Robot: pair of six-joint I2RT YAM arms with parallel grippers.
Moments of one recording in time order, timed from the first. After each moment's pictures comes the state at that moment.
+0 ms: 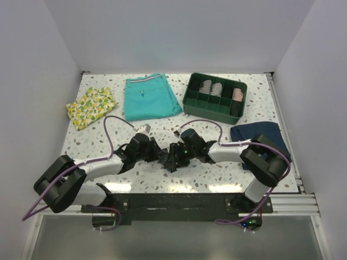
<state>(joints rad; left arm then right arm) -0.68 1.30 0.41 0.19 0.01 -0.90 0.85 1.69 0.72 0.16 -0.42 0.86</state>
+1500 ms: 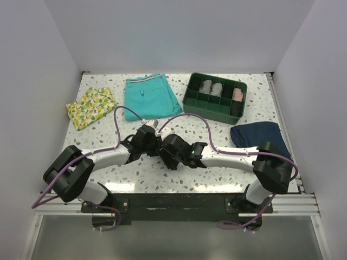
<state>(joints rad) -0.68 1.44 0.59 0.06 0.06 -0.76 1.12 1.60 0.99 -0.26 0.25 0.30</state>
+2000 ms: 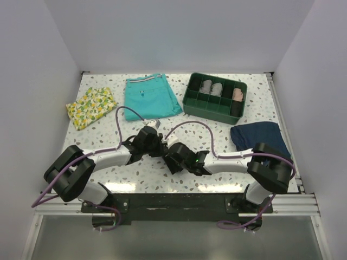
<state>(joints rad) -0.70 1.45 0.59 0.08 0.05 -0.76 1.12 1.61 0.79 -0.03 0.27 0.36</state>
